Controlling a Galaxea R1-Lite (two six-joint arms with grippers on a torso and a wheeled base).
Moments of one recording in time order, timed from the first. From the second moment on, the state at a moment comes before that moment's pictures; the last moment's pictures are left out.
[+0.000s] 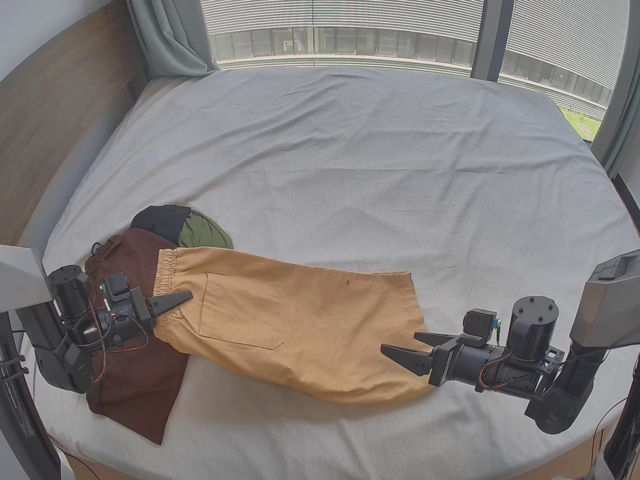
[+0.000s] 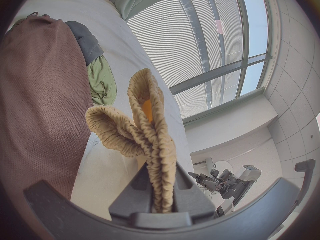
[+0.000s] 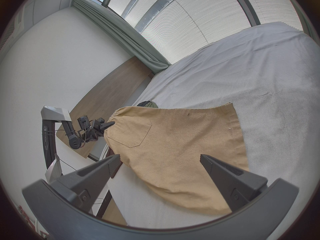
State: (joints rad) left arm 0.10 2.15 -0.42 -1.55 -0.94 -0.79; right arm 0.52 2.10 -0.28 -1.54 0.31 0.42
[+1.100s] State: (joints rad) left arm 0.11 2.13 -0.41 -1.55 -0.98 -0.75; right arm 0.53 2.10 -0.29 -1.54 0.31 0.42
